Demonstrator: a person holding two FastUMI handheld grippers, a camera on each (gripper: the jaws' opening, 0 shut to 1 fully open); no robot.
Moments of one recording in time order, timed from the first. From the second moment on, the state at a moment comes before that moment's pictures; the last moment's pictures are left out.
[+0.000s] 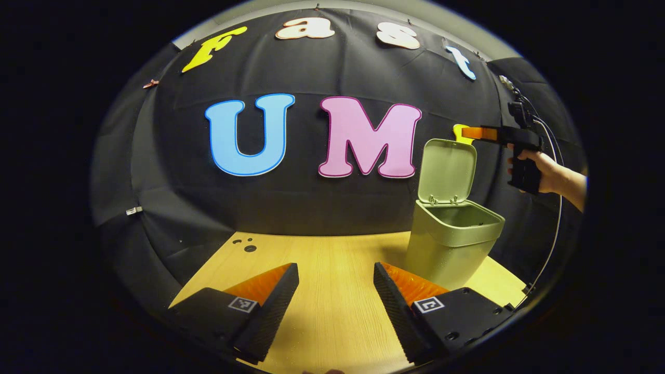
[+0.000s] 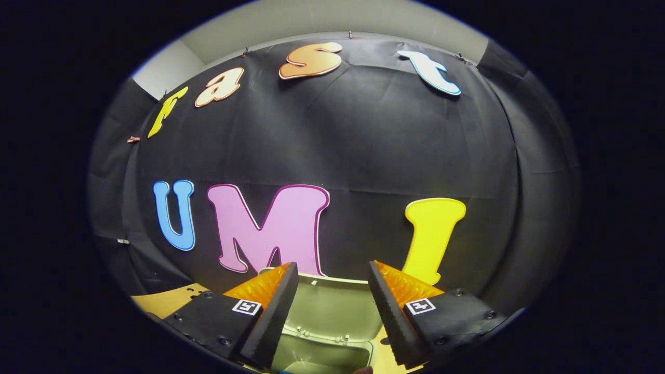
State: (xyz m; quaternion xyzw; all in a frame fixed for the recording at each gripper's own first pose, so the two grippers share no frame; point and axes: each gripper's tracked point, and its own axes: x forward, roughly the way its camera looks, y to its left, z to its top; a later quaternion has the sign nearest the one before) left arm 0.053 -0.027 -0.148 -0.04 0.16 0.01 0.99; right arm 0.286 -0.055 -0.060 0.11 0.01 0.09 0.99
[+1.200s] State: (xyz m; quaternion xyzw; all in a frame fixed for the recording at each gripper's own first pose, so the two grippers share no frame) left arm 0.040 -0.030 -0.149 -0.04 0.17 0.01 0.98; right arm 0.247 -0.042 -0.090 0.11 0.07 0.11 0.98
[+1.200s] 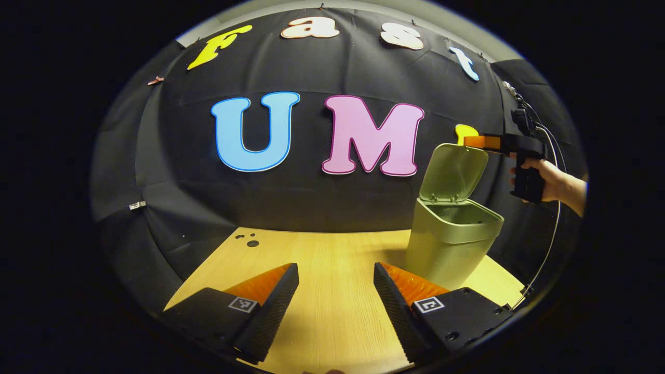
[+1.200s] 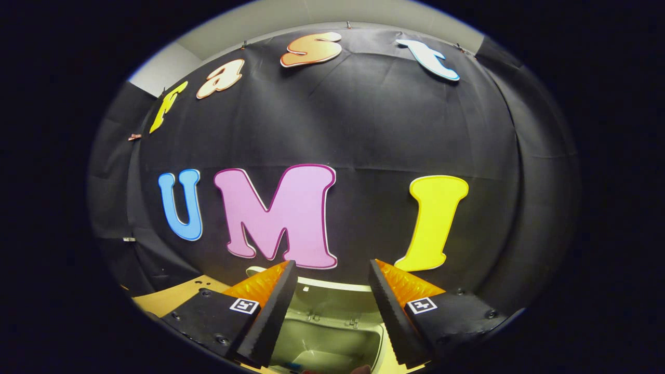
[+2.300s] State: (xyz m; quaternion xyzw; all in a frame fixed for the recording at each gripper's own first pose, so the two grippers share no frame) left arm 0.010 -0.035 -0.152 -0.04 0.18 0.00 0.98; right arm 0.155 -0.004 -0.202 0.12 0.21 0.15 0.96
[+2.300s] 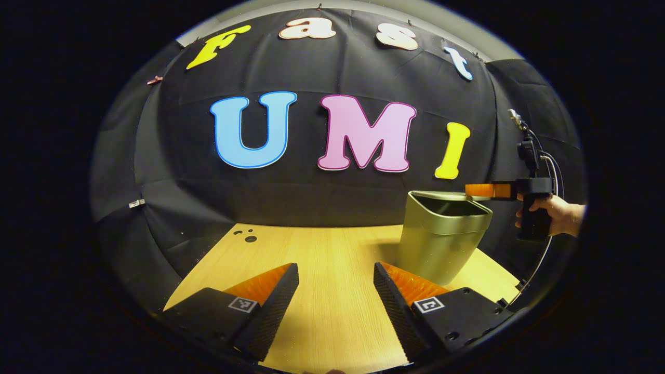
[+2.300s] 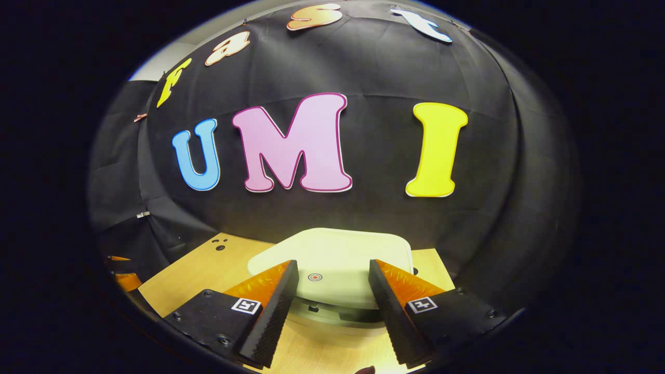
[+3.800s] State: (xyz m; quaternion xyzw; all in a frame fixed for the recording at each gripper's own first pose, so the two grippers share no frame) left arm 0.011 -0.037 -0.149 -0.05 0.16 0.06 0.98; right arm 0.144 0.014 -0.163 0.10 0.09 0.17 0.98
